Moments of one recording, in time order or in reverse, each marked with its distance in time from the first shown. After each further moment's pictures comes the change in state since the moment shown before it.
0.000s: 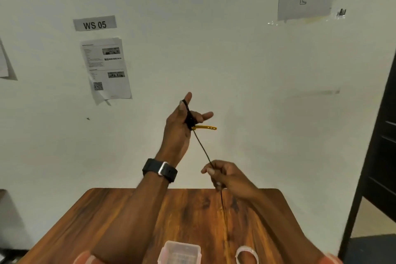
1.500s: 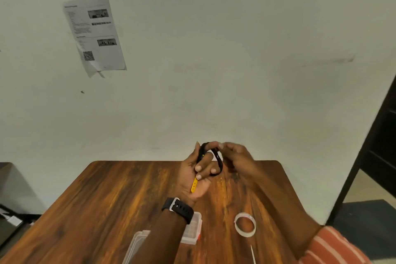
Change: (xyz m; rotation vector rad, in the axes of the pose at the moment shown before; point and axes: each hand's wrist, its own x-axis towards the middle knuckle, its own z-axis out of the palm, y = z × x) left_hand -0.117 -0.118 -0.020 -0.784 -0.147 -0.483; right_hand -0.006 0.036 -0.001 0.233 0.217 0.218
